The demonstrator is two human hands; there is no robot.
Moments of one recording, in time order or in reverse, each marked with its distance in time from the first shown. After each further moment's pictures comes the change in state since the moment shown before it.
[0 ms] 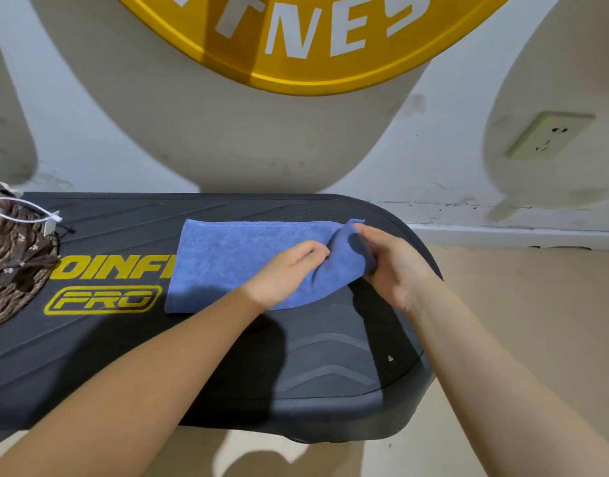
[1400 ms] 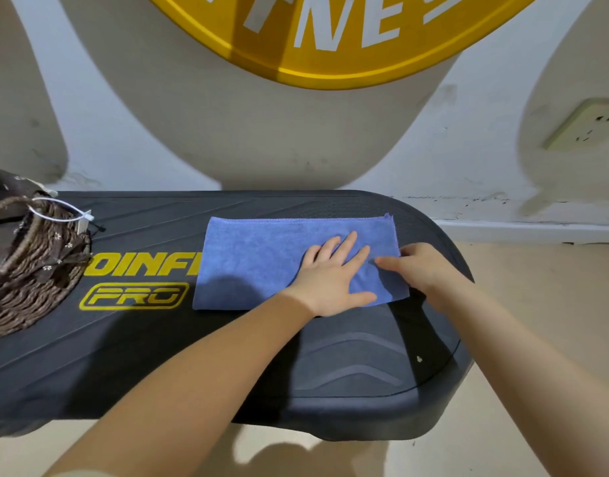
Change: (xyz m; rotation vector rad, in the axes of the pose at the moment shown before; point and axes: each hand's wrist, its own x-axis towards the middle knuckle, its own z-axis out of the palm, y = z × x) left_hand 0.013 -0.009 0.021 0.980 -0.101 0.051; right_hand 0.005 0.004 -0.010 -0.908 0.264 0.006
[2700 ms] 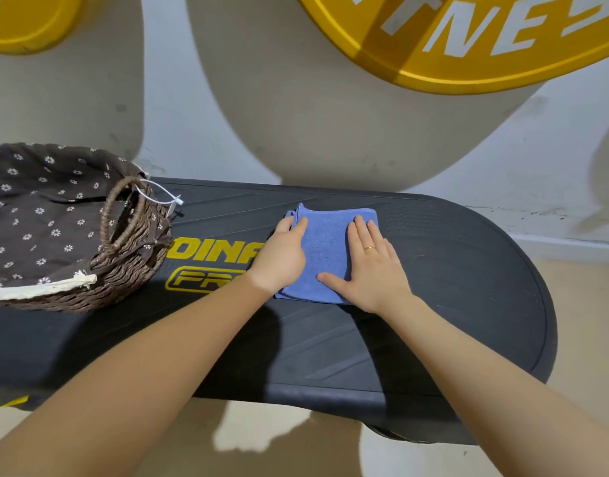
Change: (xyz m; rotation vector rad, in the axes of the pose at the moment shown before) left_hand -0.080 -0.138 -0.038 -0.389 0.215 -0.349; right_hand -0.022 -0.060 0.153 -0.803 0.082 -0.532
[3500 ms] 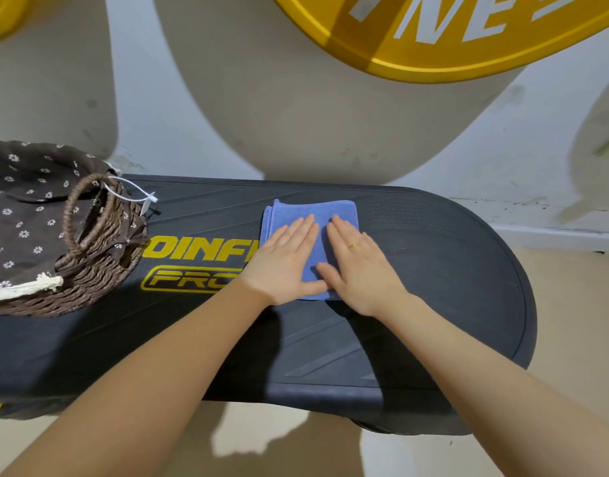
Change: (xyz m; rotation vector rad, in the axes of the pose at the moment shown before) left_hand -0.005 0.005 0.026 0.519 -0.038 0.350; right_hand -0.009 0.018 -0.007 0.055 0.023 -0.173
